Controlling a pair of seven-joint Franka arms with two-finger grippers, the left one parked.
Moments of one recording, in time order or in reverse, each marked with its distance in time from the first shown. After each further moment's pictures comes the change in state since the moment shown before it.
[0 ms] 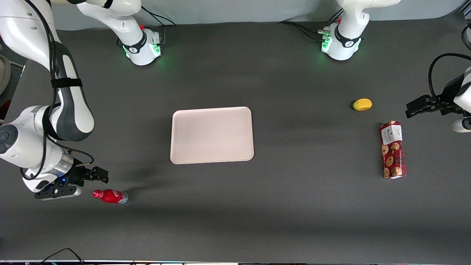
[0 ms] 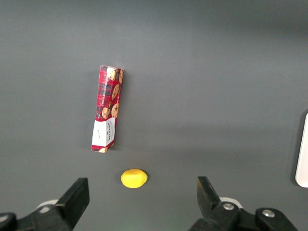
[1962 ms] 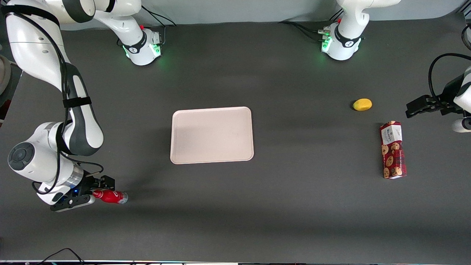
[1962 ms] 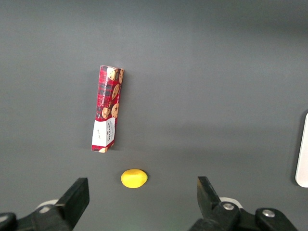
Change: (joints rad) arm 0.000 0.136 0.002 0.109 0.002 0.020 -0.107
